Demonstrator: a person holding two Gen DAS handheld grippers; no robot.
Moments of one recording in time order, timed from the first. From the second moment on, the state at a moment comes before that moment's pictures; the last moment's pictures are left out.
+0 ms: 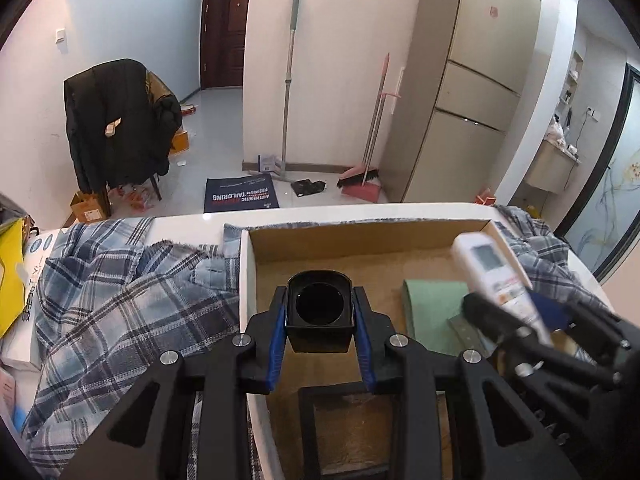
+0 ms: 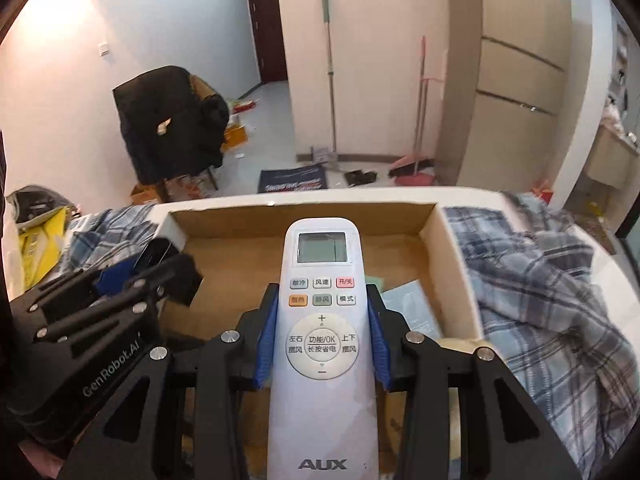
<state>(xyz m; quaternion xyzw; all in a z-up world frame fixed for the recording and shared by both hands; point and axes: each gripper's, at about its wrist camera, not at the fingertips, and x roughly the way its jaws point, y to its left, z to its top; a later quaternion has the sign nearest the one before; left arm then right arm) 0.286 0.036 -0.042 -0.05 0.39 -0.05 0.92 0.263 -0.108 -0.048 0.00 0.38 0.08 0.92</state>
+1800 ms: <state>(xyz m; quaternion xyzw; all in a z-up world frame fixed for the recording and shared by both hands) 0.056 0.058 0.096 0.01 0.13 0.02 0.99 0.160 -0.133 -0.023 -0.03 0.42 0.13 0.90</state>
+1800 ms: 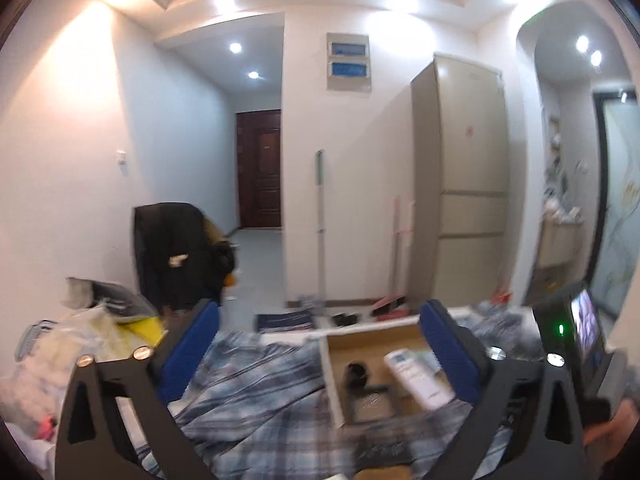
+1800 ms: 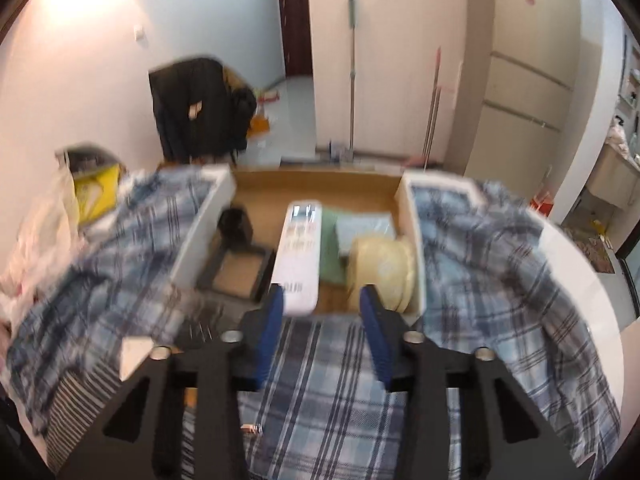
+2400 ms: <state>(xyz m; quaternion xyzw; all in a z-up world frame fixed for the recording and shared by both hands) 0.059 0.069 0.044 0.01 0.20 -0.01 0.98 0.178 -0.142 -0.039 -0.03 0.45 0.12 0.88</state>
